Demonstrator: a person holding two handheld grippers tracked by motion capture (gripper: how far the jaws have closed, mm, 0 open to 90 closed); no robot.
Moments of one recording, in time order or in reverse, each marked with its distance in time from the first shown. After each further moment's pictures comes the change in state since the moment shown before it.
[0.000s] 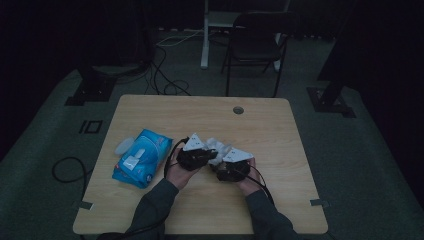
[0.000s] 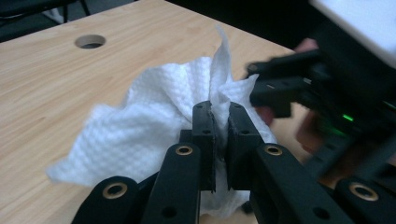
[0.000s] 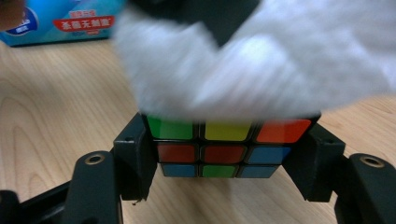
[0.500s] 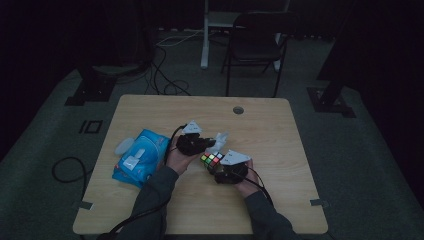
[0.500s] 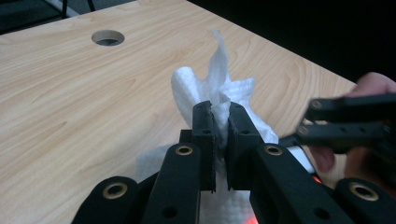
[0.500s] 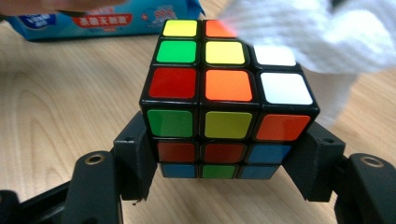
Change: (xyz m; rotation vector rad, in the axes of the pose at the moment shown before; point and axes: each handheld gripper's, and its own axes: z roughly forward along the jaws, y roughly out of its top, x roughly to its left) left arm 0.041 0.016 0.020 0.032 -0.028 -0.058; right arm 0.009 0.001 0.001 -0.002 0.028 -0.038
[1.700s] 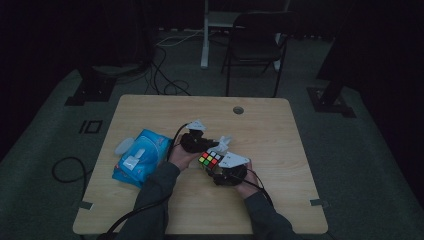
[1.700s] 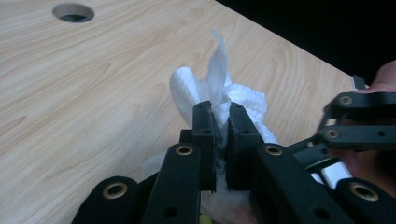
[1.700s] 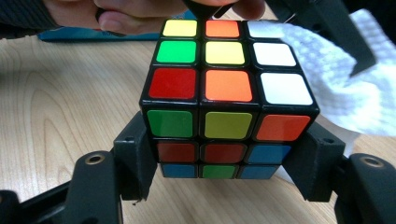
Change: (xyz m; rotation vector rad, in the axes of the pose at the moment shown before) left arm 0.014 -0.002 0.017 0.069 -0.115 -0.033; right arm 0.007 0.003 -0.003 -0.017 0.007 -0.049
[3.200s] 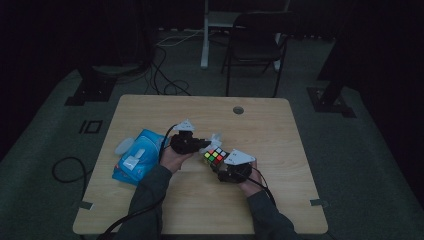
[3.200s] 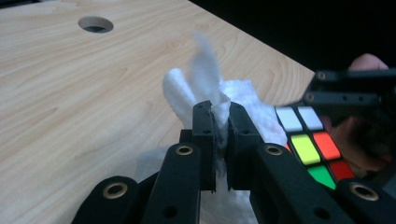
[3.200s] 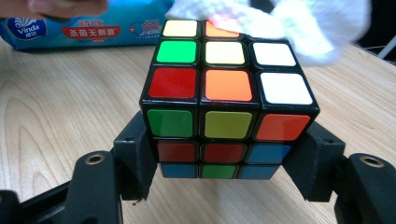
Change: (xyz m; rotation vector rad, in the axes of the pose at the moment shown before) left arm -0.001 -0.012 -0.031 -0.061 0.013 -0.010; right arm -0.012 -0.003 -0.008 -0.021 -0.054 0.040
